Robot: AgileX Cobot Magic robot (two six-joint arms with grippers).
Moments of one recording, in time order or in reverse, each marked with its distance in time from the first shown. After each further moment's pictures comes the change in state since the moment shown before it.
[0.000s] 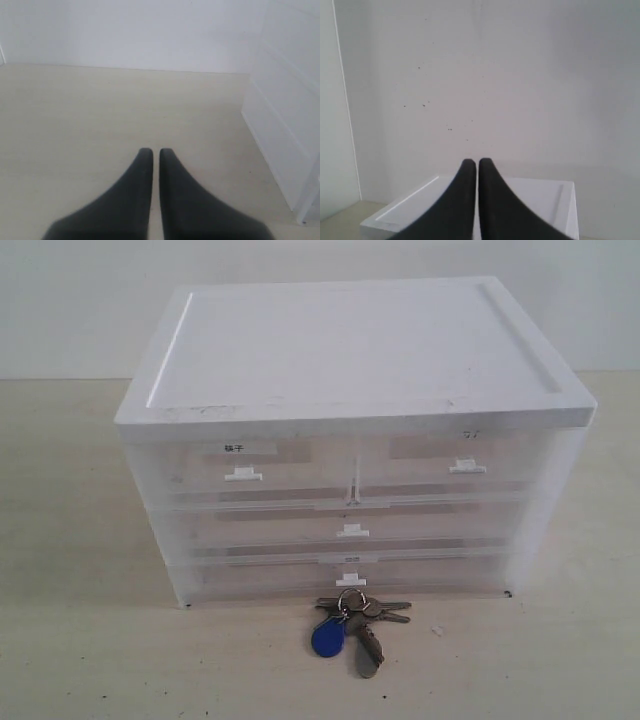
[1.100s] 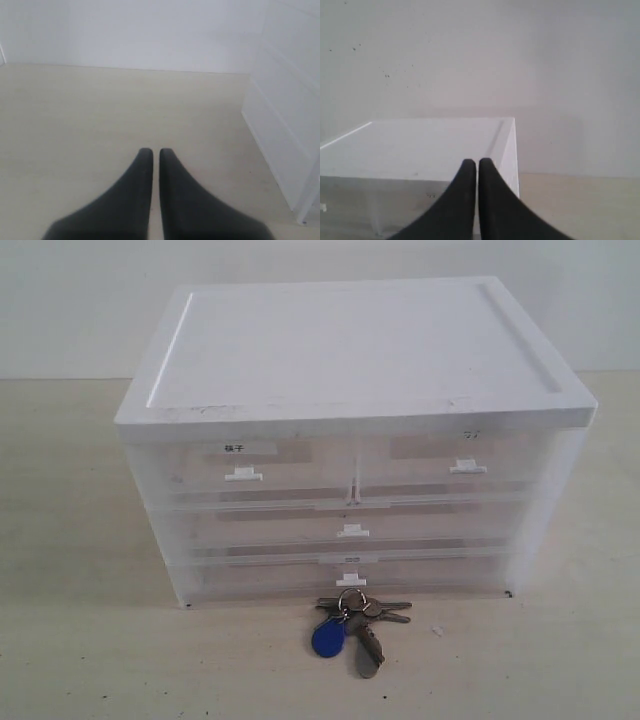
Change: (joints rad) left arm 0.000 0.000 0.000 0.000 0.000 0.000; right arm -0.149 0.001 0.208 0.003 -0.027 -0.082
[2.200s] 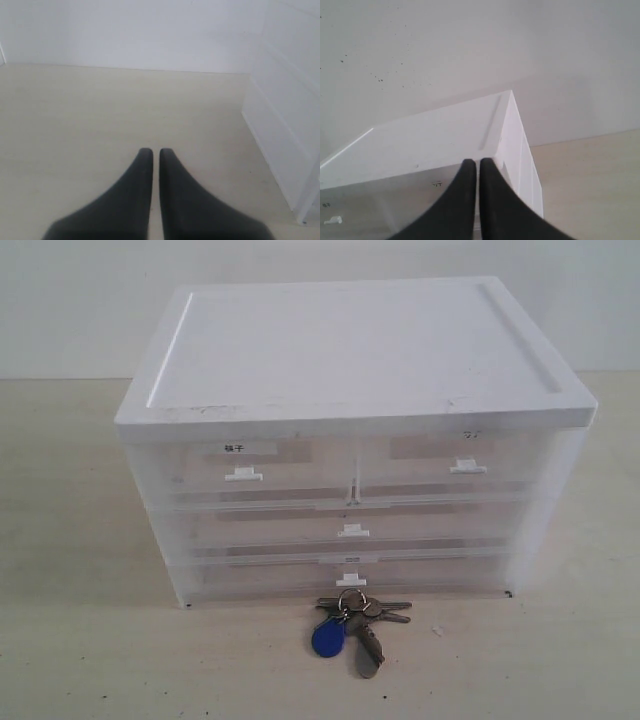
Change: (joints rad) left arm 0.000 0.000 0.000 0.000 0.000 0.000; right arm 0.000 0.000 0.074 0.000 -0.039 0.210
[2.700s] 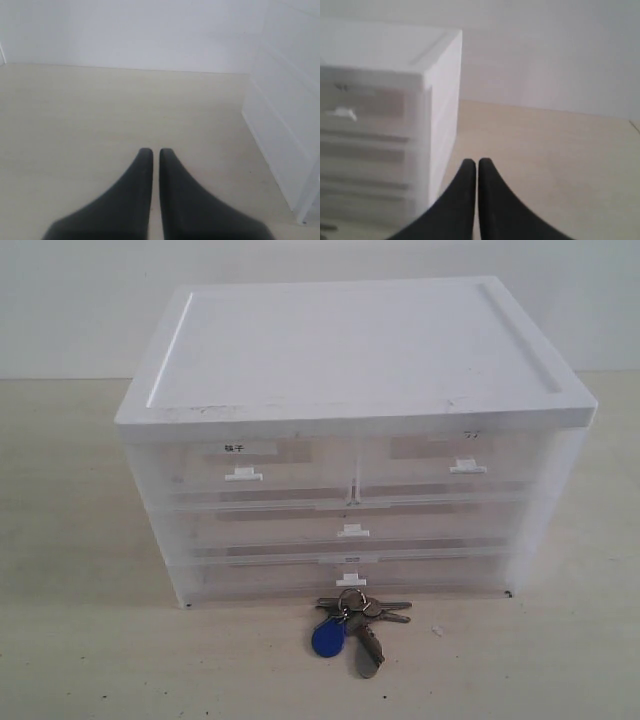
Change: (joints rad) left arm 0.000 0.000 0.000 0.000 0.000 0.000; right arm 0.000 -0.001 0.132 -0.450 -0.020 0.002
